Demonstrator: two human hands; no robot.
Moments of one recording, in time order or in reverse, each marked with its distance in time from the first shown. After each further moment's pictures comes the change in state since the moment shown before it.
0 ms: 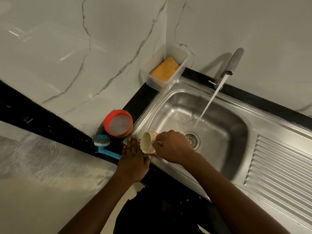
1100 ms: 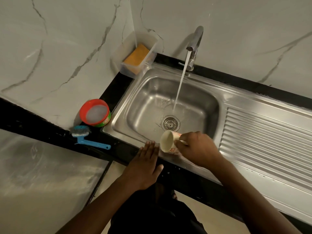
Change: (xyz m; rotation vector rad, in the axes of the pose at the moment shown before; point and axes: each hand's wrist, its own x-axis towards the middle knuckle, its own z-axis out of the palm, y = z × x) left_hand -0.059 0.084 0.038 0.097 -0.140 0.423; right_hand -0.148 0.079 -0.013 0.010 0.071 0.265
